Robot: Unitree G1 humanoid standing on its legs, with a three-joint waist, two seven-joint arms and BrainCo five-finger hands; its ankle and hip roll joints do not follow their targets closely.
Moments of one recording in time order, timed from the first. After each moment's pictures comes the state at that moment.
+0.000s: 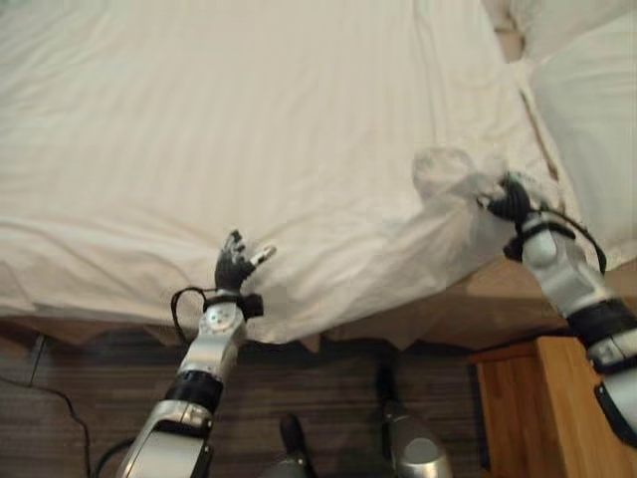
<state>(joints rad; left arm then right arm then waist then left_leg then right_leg) -0.32 0.44 -0.13 0.56 -0.42 -0.13 0.24 -0.58 -0.67 0.33 0.50 -0.29 0.09 -0.19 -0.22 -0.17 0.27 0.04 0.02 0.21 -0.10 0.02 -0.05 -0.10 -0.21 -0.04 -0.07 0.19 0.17</state>
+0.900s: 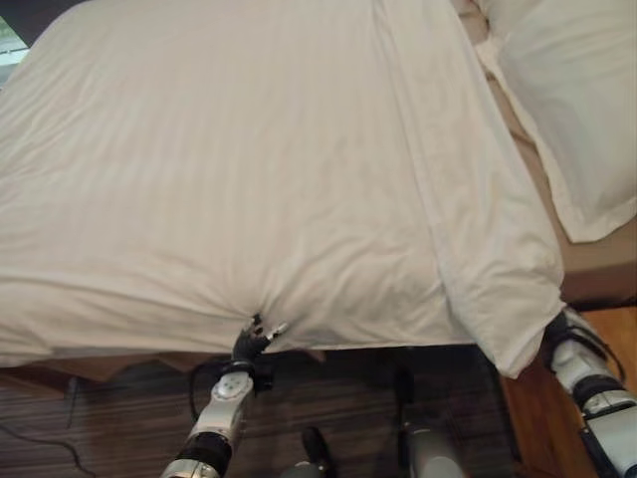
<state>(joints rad) -0.15 0.32 -0.18 0.69 -0.42 -0.09 0.17 -0.51 -0.65 0.29 1.34 -0.48 0.18 -0.27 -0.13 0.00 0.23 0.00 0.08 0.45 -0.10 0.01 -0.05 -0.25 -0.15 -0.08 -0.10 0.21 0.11</state>
